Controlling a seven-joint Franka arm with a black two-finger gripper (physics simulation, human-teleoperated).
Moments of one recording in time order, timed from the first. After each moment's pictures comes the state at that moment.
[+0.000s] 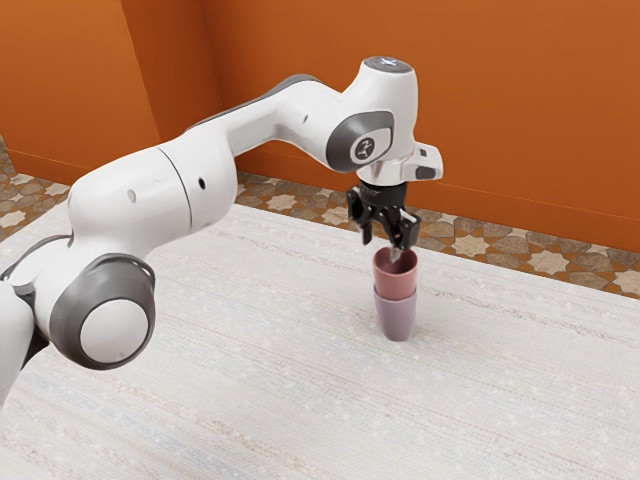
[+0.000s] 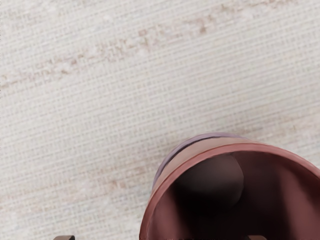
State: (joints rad) arm -0.24 0.87 -0.20 -0.81 0.25 1.65 -0.10
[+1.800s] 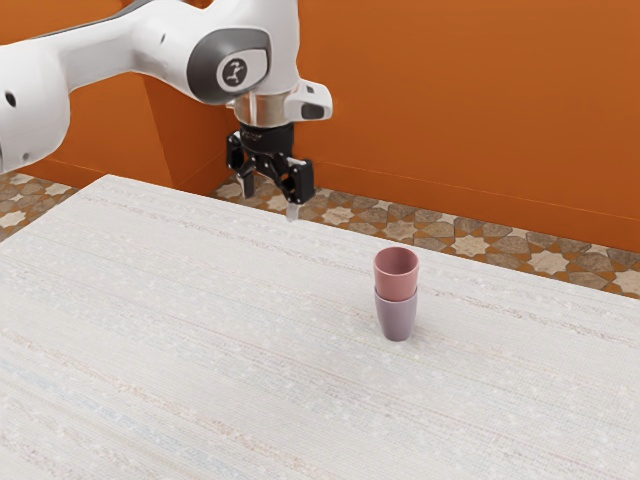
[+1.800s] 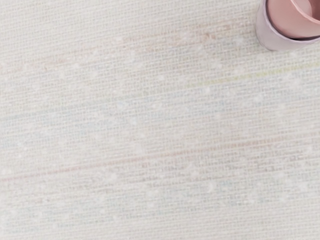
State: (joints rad) arm -0.11 0.17 -0.13 -1.52 0.14 1.63 -0.11
